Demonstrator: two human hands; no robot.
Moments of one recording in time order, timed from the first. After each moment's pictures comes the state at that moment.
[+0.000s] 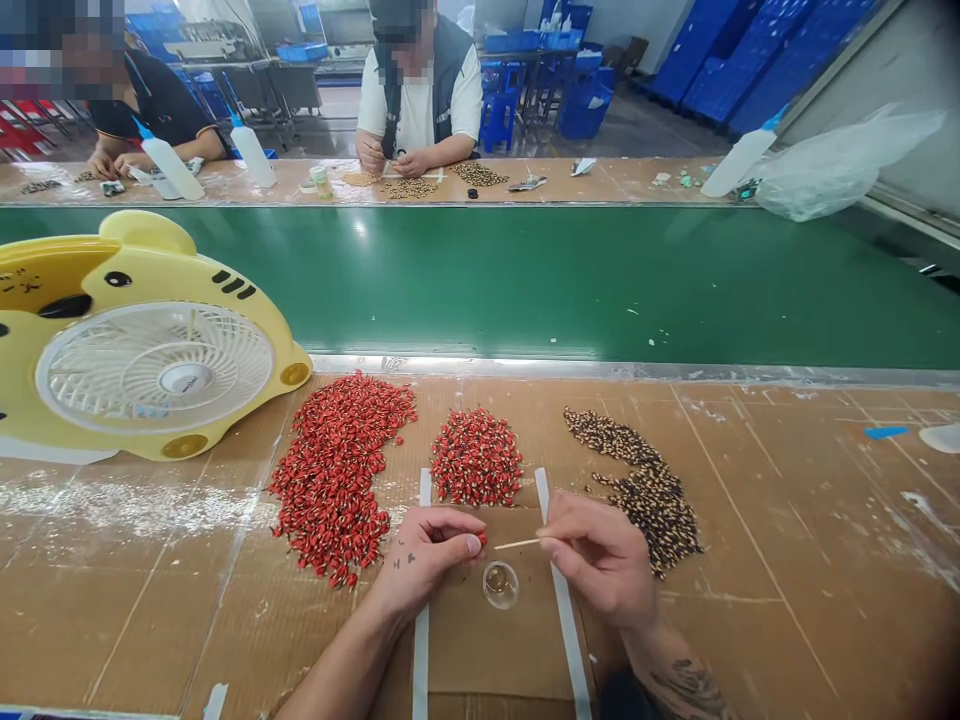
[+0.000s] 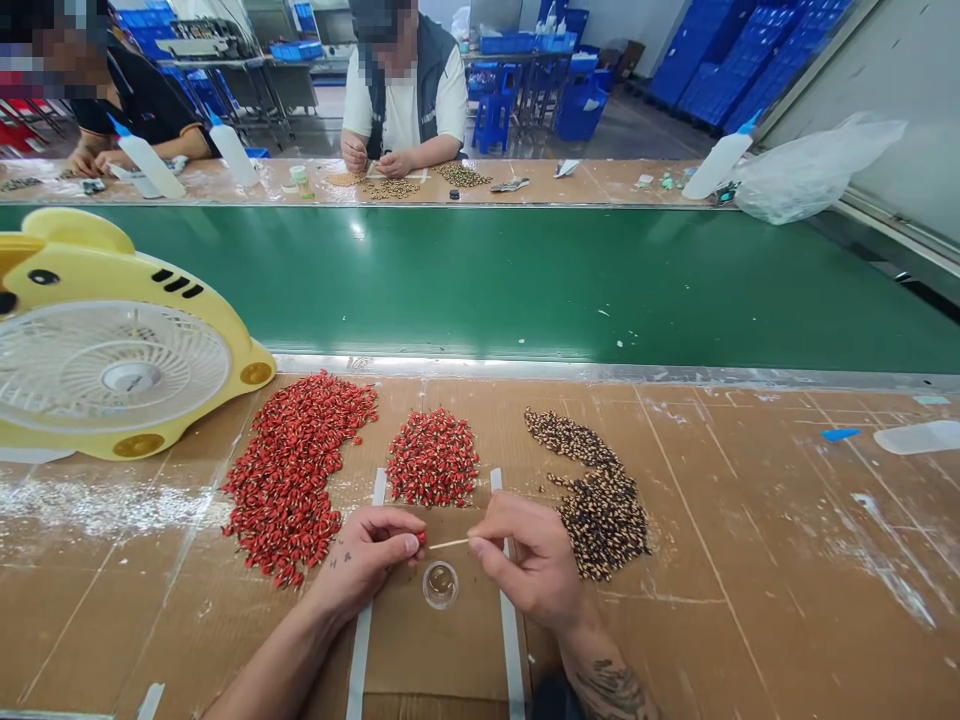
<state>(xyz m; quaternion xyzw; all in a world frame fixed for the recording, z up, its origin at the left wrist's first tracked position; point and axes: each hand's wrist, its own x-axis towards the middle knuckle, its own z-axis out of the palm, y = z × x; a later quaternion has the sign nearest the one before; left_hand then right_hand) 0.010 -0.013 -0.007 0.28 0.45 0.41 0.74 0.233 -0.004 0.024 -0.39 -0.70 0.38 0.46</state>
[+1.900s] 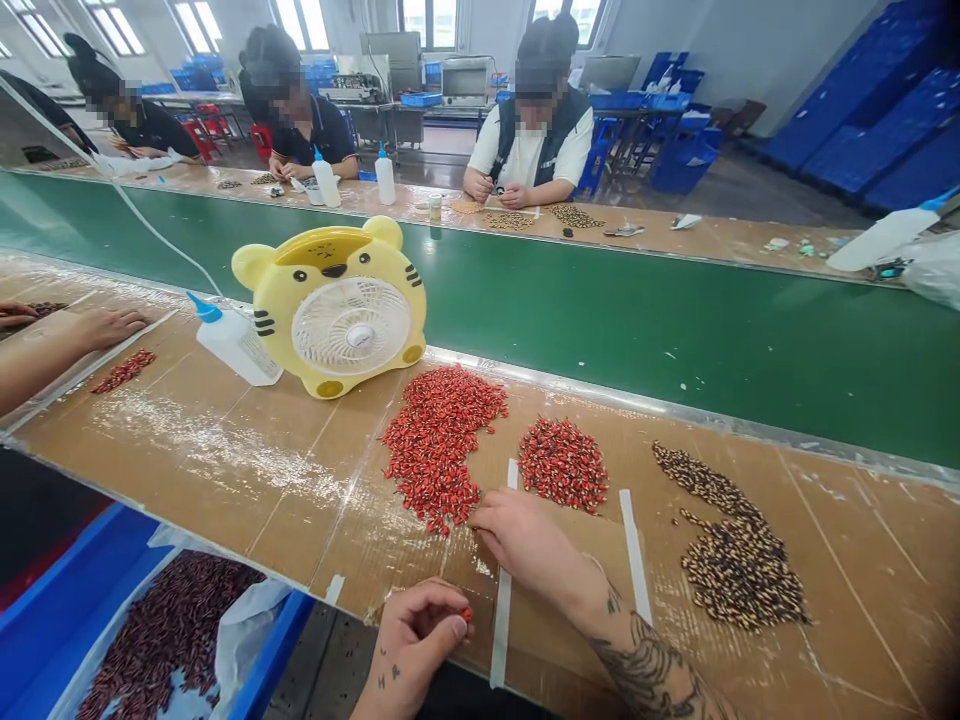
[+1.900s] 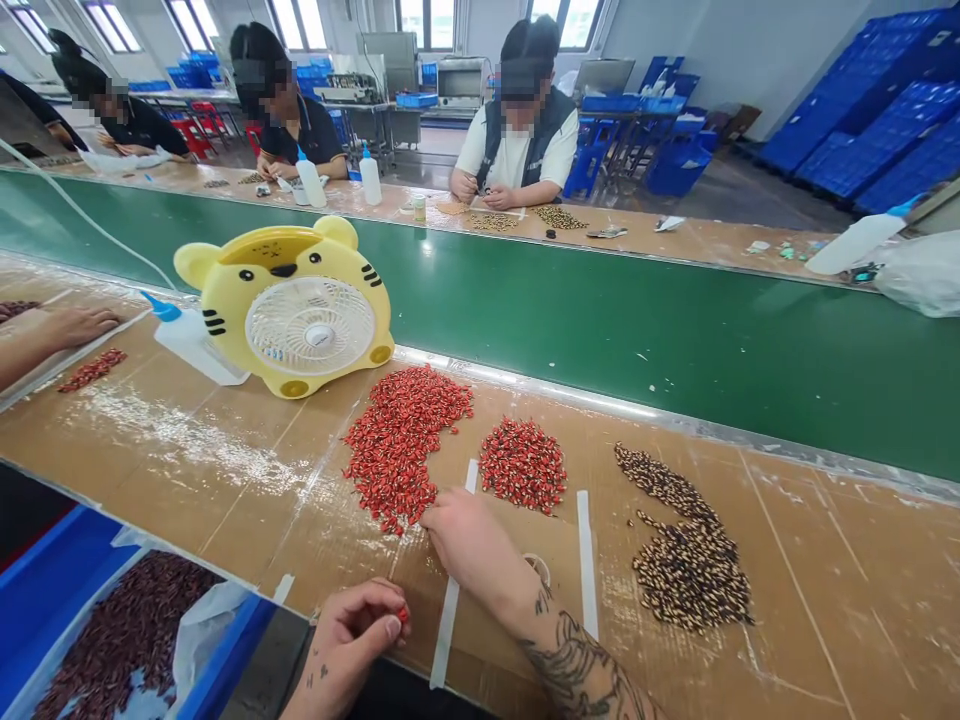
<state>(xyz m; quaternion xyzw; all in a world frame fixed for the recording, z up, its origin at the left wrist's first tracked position) -0.071 -0.158 -0.018 0.27 0.49 0.57 0.60 0.069 -0.006 0.043 -0.32 -0.92 0.23 0.01</state>
